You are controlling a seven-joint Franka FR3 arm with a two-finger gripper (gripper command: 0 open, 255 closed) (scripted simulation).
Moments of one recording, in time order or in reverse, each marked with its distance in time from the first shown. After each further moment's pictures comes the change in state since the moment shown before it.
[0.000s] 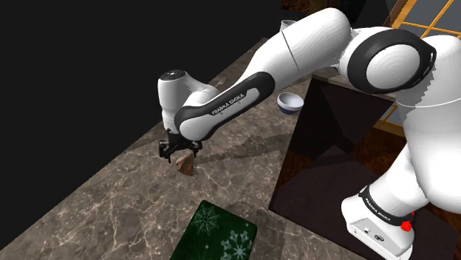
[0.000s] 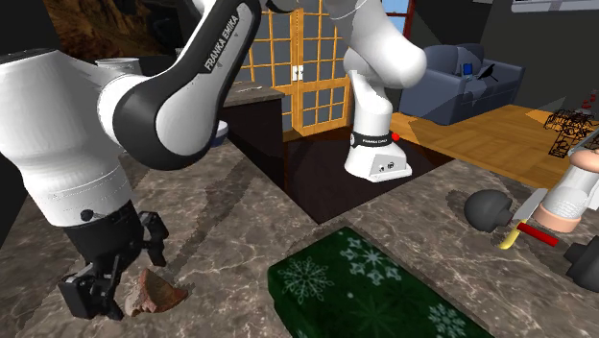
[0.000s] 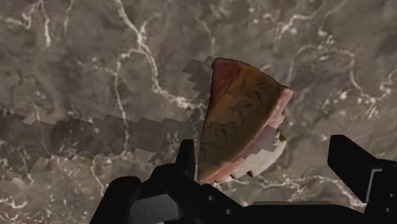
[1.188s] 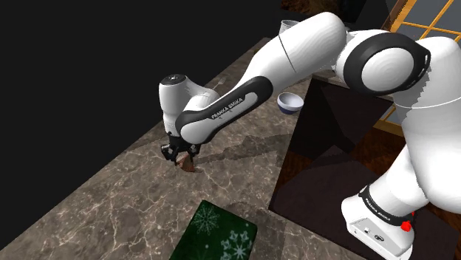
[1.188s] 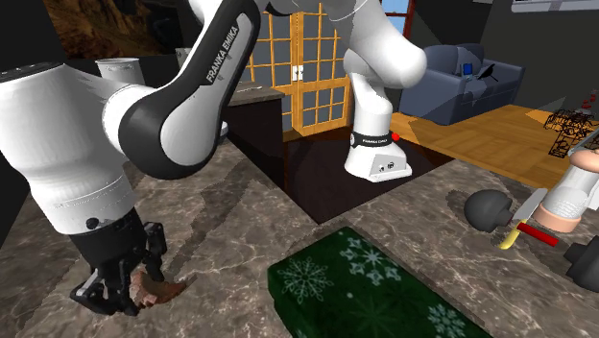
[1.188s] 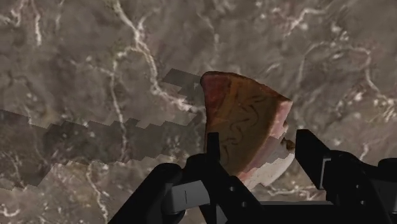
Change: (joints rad) arm 0.005 0.020 -0.009 -0.001 -0.009 0.017 0.008
